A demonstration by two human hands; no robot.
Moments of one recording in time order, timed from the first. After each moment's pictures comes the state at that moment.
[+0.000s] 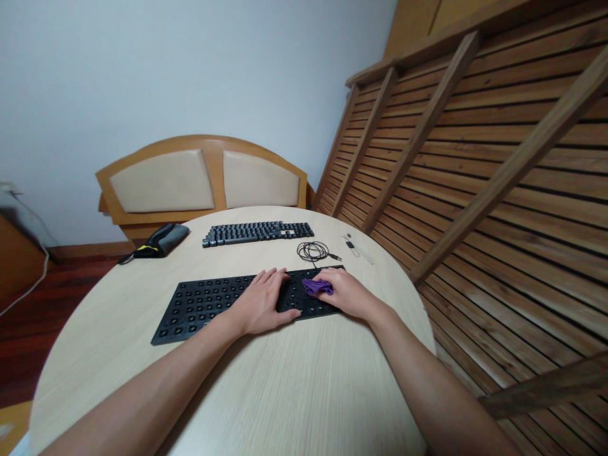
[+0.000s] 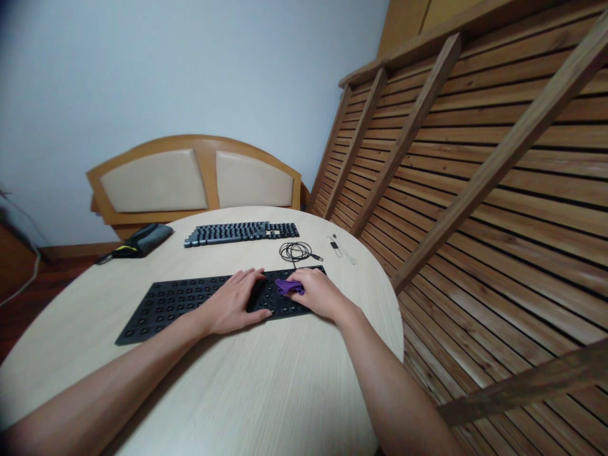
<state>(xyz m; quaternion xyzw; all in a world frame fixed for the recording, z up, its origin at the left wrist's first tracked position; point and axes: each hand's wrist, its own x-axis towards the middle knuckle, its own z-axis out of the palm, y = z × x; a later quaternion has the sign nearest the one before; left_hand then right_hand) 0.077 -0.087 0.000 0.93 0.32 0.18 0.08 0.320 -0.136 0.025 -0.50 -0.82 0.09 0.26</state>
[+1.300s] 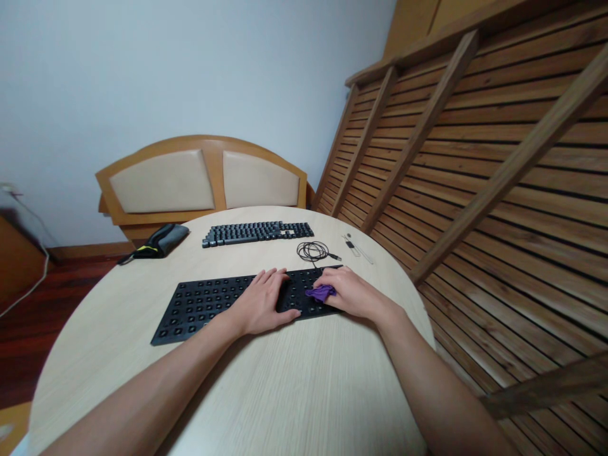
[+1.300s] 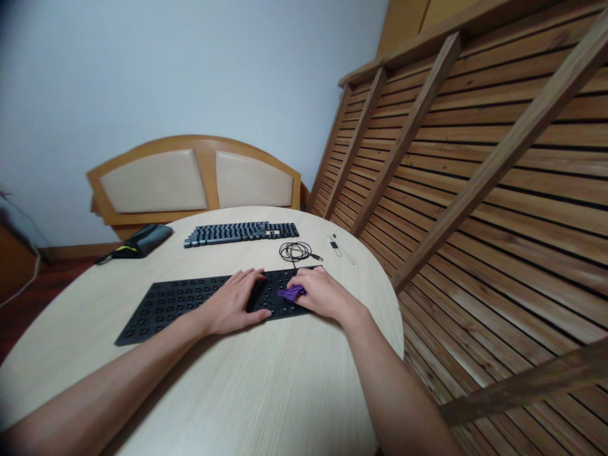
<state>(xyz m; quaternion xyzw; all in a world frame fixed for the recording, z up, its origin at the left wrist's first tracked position) 0.078 -0.089 0.003 0.93 0.32 0.17 0.08 0.324 -0.145 0.041 -0.50 -0.85 0.05 0.18</state>
